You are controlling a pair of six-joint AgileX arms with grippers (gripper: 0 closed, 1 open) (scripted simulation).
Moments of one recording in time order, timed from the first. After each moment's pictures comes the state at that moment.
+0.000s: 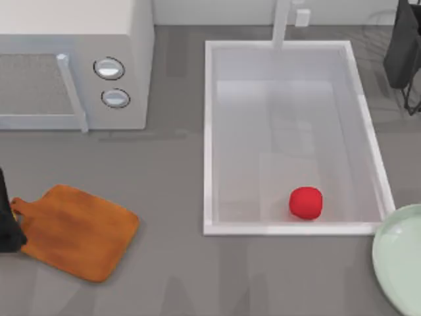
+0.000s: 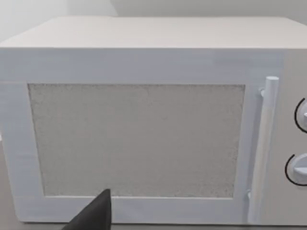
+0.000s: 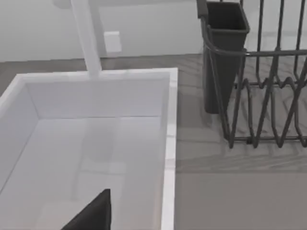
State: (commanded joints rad) left arm 0.00 0.00 0.00 0.00 0.00 0.00; right arm 0.09 0.37 0.31 -0.21 0.00 0.09
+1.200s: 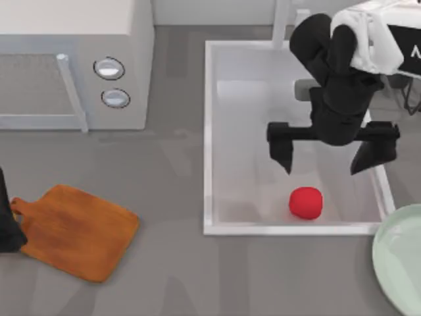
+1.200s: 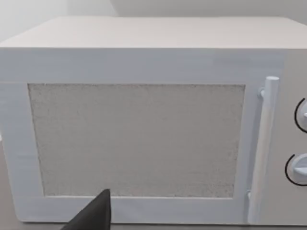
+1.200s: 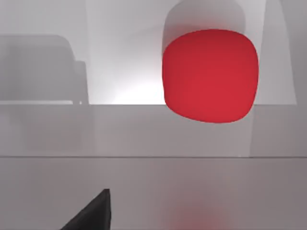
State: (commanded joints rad) left arm 0.00 0.00 0.00 0.00 0.00 0.00; right arm 0.44 2.10 1.59 -1.05 0.00 0.46
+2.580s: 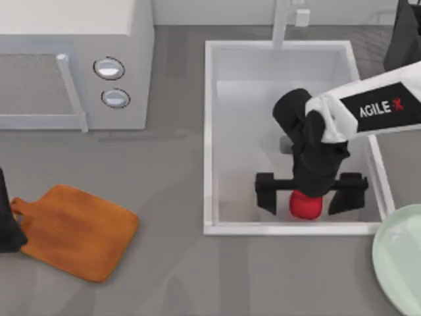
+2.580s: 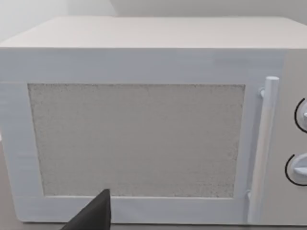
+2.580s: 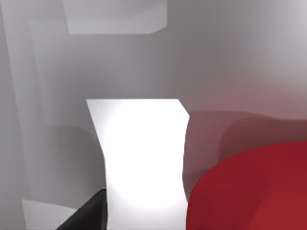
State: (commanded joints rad) left arm 0.00 0.00 0.00 0.00 0.00 0.00; right arm 0.45 2.41 1.42 -0.58 0.01 0.47
